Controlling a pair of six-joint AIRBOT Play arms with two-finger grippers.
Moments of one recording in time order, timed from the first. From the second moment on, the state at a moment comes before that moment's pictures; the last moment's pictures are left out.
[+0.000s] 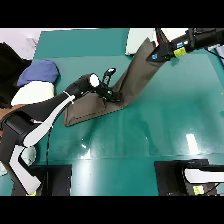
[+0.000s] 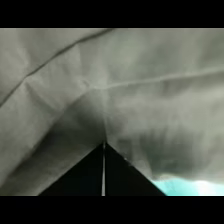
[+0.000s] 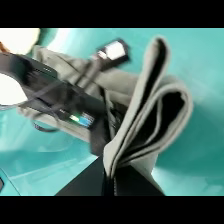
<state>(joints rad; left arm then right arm) -0.58 -1.87 1.58 1.02 -0.87 -1.52 0.08 -1.44 1.78 -0.83 1.45 1.29</state>
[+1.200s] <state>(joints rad) -0.05 -1.12 1.59 1.50 -1.01 -1.52 0.71 -1.77 1.80 -0.50 0.94 1.06</state>
